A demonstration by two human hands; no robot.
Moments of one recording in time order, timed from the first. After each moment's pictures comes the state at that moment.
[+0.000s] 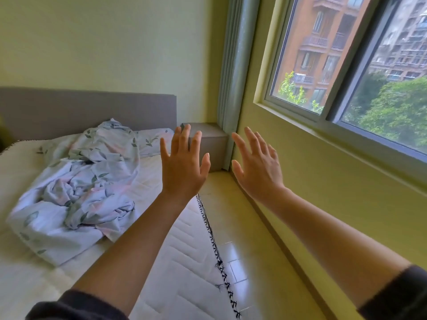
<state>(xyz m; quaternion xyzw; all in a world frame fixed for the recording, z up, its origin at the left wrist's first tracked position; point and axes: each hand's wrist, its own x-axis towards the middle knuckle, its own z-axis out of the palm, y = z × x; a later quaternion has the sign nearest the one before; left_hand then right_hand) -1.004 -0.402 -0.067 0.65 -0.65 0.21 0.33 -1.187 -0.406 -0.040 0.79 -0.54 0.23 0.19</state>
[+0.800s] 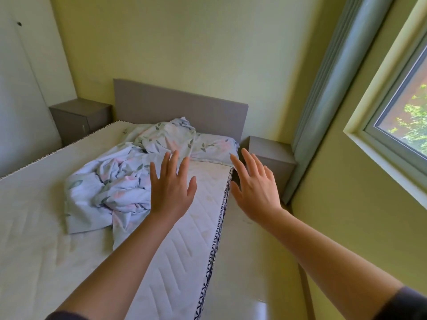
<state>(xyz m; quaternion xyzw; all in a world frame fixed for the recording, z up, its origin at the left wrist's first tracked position) -1.081 -0.605 -0.123 0.85 -0.44 0.22 0.20 -1.251 -0.718 -0.079 0.92 -0.31 0.20 0.09</state>
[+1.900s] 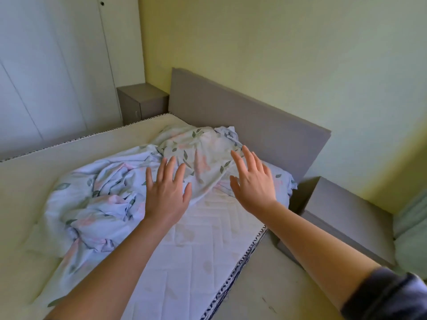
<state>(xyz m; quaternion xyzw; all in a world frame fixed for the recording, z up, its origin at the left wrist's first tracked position) -0.838 -1.027 -0.174 0.94 -0.23 0.22 0.13 -0.912 -1.228 -0.123 0.98 -0.10 0.16 0.02</state>
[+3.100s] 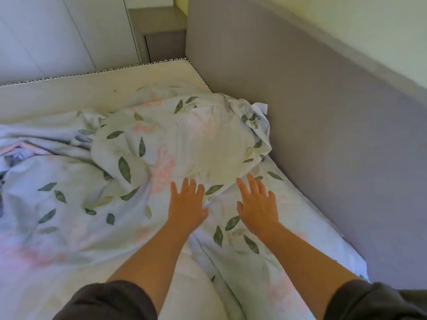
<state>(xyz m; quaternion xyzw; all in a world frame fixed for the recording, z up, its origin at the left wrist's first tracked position) -0.406 -1.520 -0.509 0.99 -0.13 -0.07 -0.05 -0.419 -1.711 -0.484 0.99 0.02 -0.10 0.03</state>
